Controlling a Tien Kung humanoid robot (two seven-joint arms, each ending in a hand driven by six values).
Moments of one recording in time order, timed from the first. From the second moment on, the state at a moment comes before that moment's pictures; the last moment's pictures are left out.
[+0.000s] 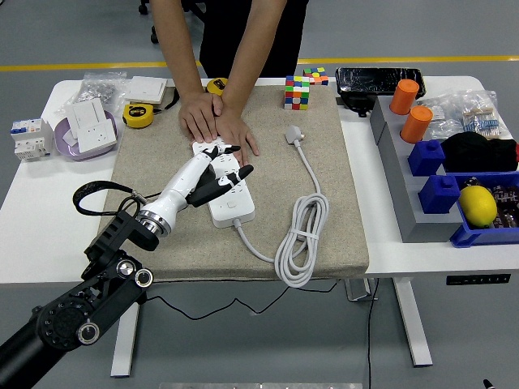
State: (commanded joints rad) left arm -0.34 0.11 -0.97 -1.26 1.74 0.22 0.01; right arm 0.04 -0.11 1.45 0.18 -1.23 -0.01 0.03
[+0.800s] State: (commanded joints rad) left arm -0.33 0.16 -0.98 -1.19 2.05 0.18 0.12; right arm 0.04 -0.11 1.45 0.18 -1.23 -0.02 0.03
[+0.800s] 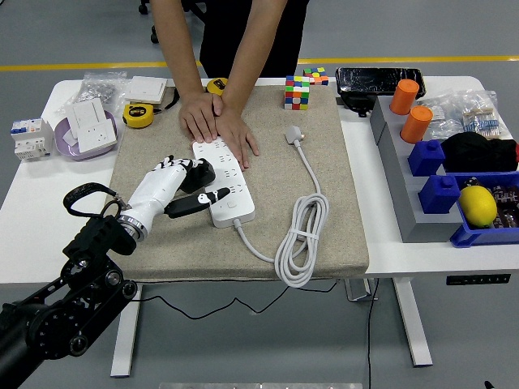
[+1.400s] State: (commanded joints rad) left arm -0.37 0.15 -0.95 -1.16 2.04 0.17 0.11; right arm 0.05 -0.11 1.46 0.18 -1.24 -0.02 0.03
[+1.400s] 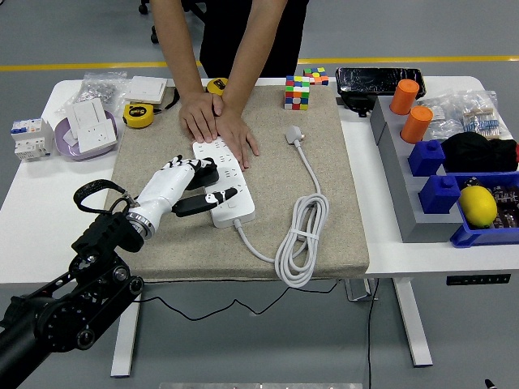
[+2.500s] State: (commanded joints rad) left arm -0.27 0.21 -1.01 -1.59 2.17 -0.10 0.38; right arm 0.04 -0.11 1.47 0.18 -1.24 -0.02 0.03
